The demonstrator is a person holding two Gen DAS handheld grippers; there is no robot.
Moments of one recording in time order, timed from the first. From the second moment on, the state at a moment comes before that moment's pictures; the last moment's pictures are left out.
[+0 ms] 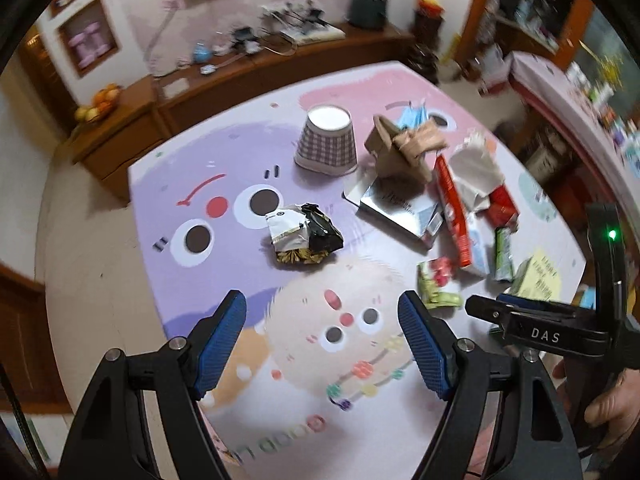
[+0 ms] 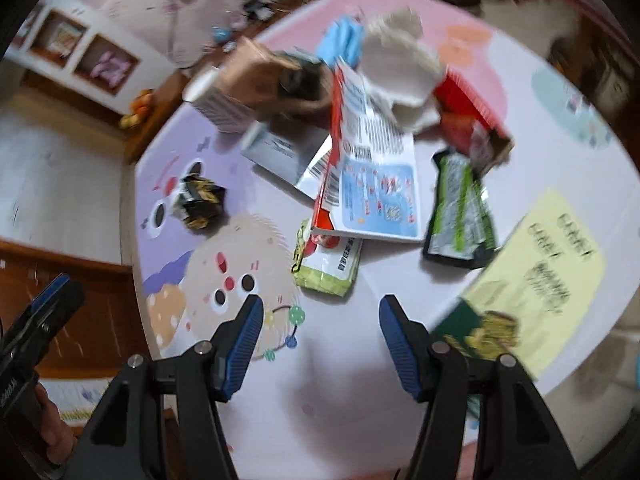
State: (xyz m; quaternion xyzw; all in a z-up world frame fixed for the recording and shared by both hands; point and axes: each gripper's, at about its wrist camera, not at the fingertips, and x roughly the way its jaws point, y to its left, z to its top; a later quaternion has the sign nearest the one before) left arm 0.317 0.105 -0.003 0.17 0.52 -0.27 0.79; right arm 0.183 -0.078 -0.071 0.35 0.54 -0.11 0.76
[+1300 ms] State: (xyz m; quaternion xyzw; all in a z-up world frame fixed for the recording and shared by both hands) left arm 0.418 0.062 -0.149 0.14 0.66 -0.25 0.69; right arm 0.220 -0.052 -0.115 0.32 0.55 -0.16 0.75
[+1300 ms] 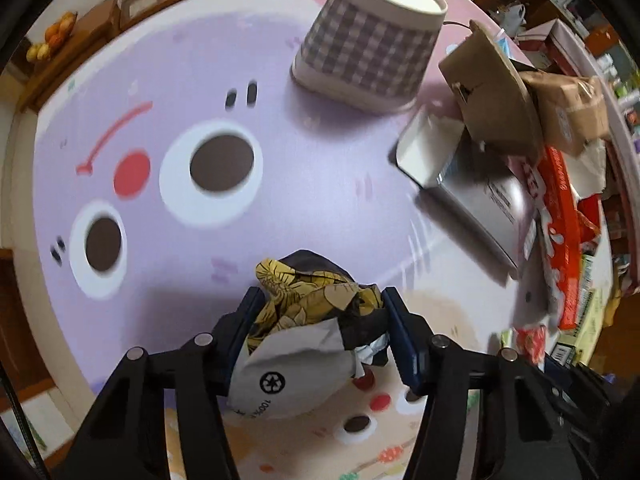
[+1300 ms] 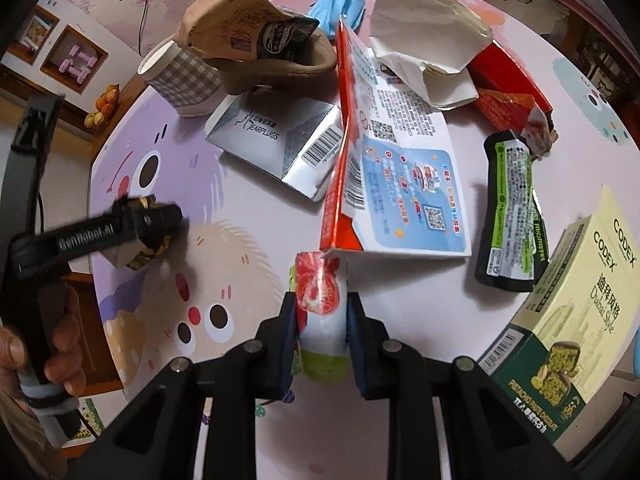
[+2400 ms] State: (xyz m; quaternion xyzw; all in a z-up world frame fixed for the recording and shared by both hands) left arm 0.254 0.108 -0.082 0.02 0.64 -0.22 0.74; right arm 0.150 -0.047 -0.062 0.26 0.55 -0.03 0.80
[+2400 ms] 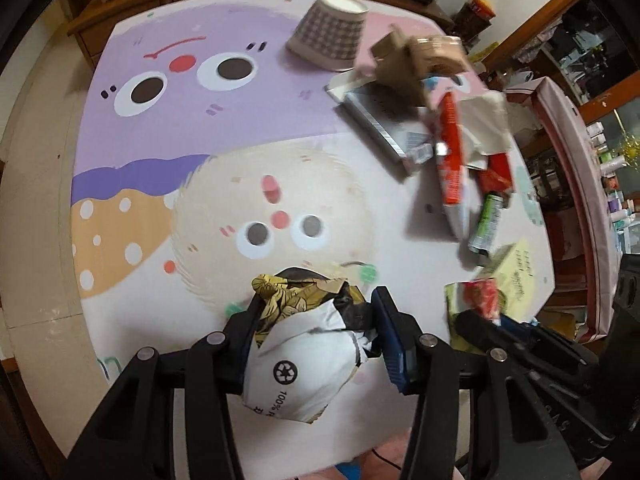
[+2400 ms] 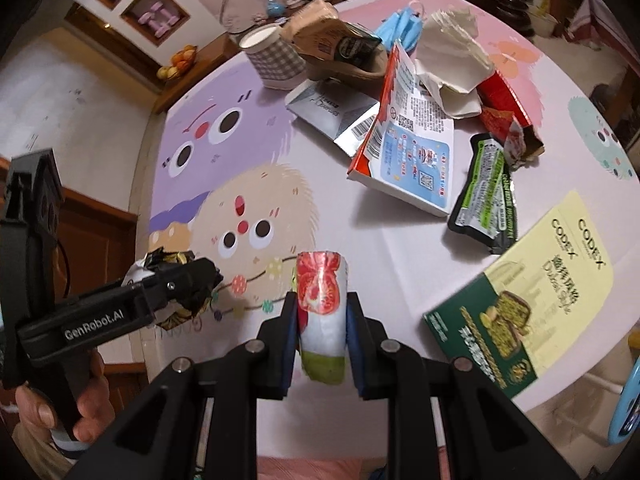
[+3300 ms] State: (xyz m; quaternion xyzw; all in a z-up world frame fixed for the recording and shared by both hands) left arm 0.002 -0.001 -0.097 -0.08 0.60 -0.20 0.77; right arm -0.050 -0.147 -0.105 0.19 0.59 0.08 0.78
